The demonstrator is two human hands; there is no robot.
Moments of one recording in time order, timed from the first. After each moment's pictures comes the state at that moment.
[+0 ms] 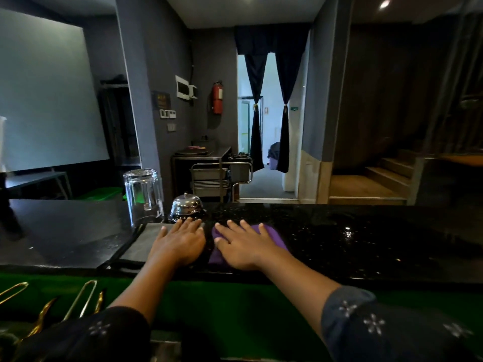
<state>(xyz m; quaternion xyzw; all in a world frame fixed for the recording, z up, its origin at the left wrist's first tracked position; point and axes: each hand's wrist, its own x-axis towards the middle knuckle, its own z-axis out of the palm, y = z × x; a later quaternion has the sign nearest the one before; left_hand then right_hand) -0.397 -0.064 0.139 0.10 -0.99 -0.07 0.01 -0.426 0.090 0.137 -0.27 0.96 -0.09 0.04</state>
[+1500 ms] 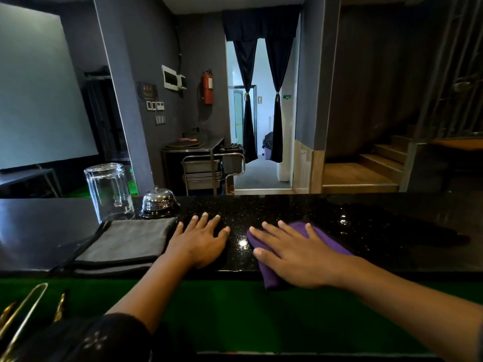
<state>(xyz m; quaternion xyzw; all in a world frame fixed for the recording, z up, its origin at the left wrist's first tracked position) -0.416 0.020 0.131 0.05 -1.00 -0.08 0.00 -0.406 0.235 0.141 -0.27 0.96 -0.05 0.06</state>
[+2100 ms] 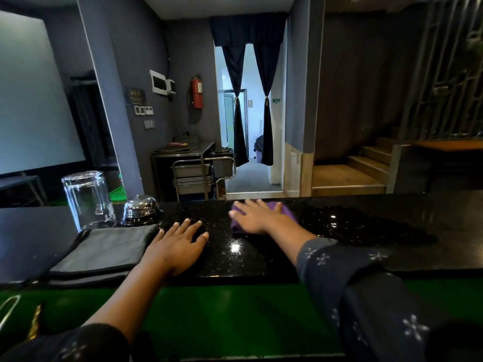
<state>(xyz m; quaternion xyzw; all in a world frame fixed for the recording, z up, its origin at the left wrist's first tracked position) -0.414 0.020 0.132 0.05 -1.00 -0.08 0.00 -0.515 0.204 0.149 -0.18 0.98 -0.08 0.05</state>
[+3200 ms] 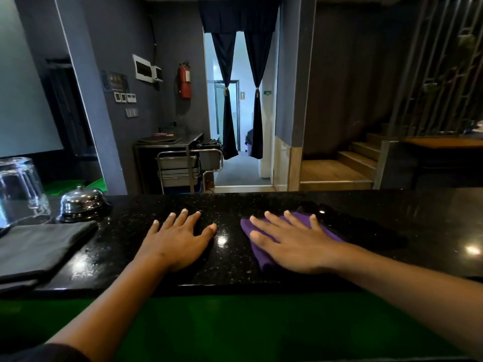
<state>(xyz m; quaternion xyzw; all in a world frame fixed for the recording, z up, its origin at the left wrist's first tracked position) -0.448 0.118 0.127 0.05 -1.00 -0.08 0.01 -0.464 0.351 0.136 -0.19 0.98 -0.07 0.08</state>
